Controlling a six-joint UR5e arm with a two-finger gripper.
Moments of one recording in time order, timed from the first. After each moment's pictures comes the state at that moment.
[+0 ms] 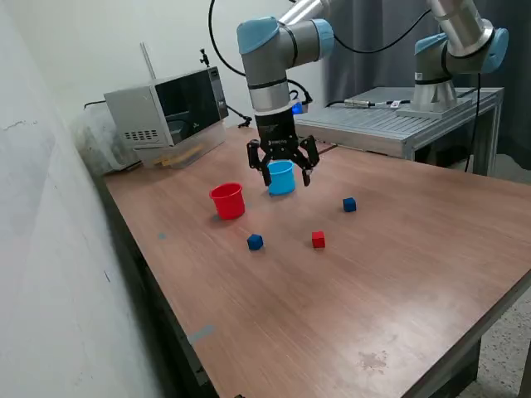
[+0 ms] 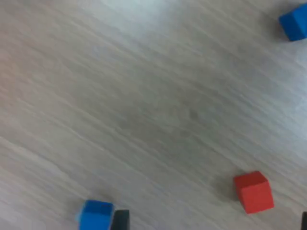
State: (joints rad) arm 0.03 -0.77 1.13 -1.95 -1.57 2.60
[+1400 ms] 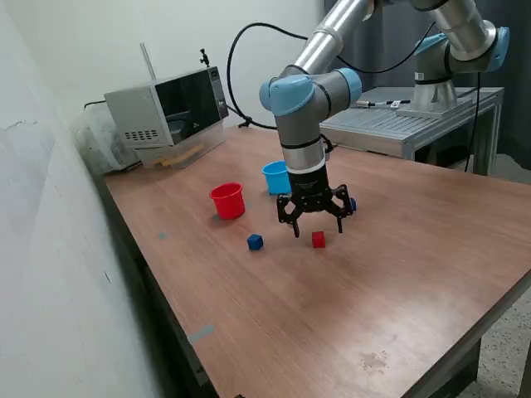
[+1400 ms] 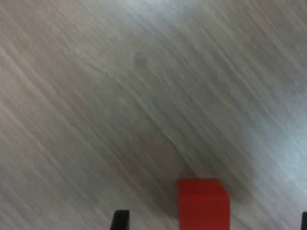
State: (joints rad) arm 0.13 -0.61 1.09 -2.02 -1.58 2.44
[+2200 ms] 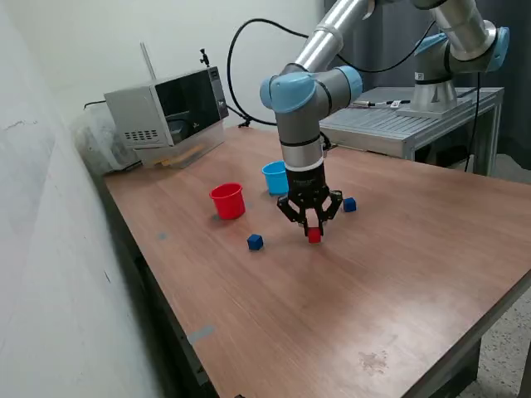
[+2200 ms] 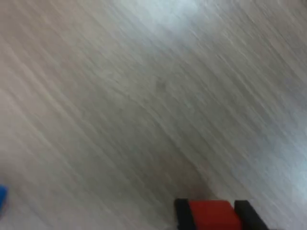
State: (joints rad) arm 0.13 -0.63 1.10 -2.02 -1.64 2.44
